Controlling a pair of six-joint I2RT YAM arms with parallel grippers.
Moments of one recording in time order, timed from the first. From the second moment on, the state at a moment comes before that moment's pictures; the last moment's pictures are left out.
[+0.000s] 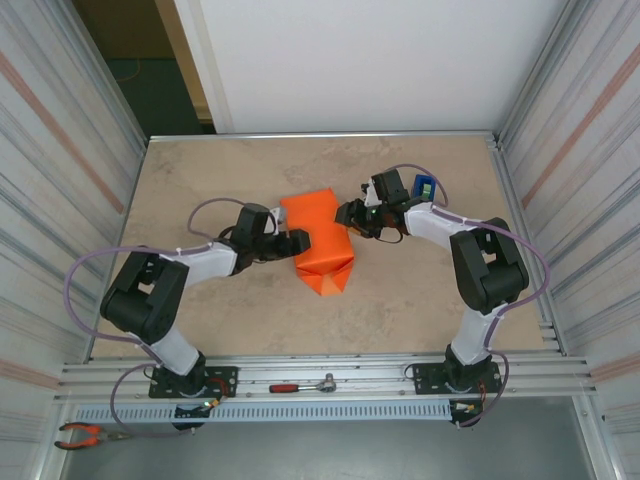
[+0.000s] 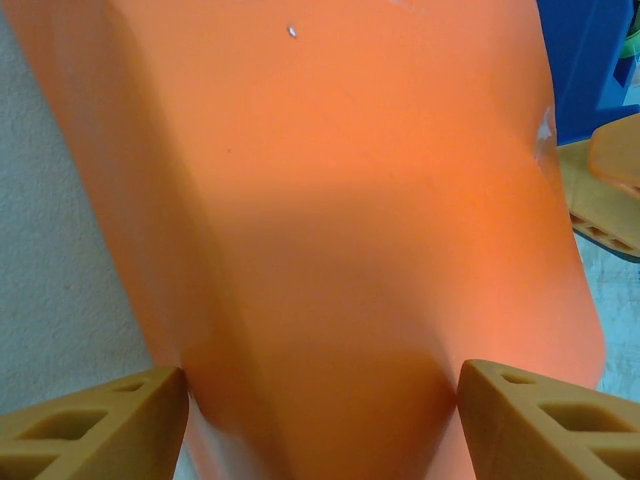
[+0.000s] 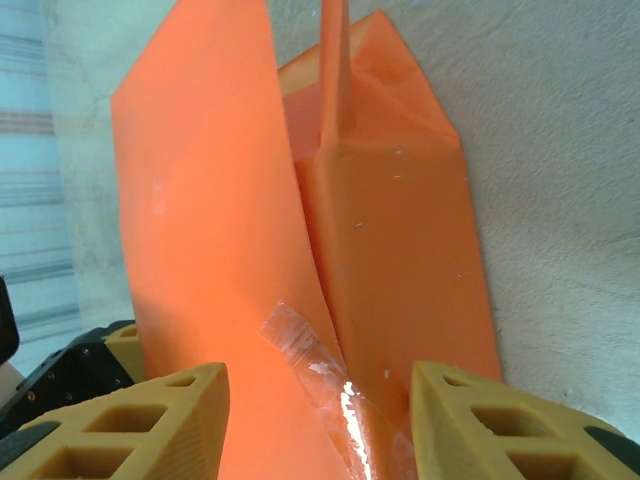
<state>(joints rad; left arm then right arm) -0.47 1.63 0.76 0.12 0.40 -0.63 0.41 1.82 1.14 -0.20 -0.51 0.75</state>
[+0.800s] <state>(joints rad) -0.44 1.27 0.77 -0.09 0.28 -0.48 0.39 1.39 0.88 -0.28 -0.29 0.71</state>
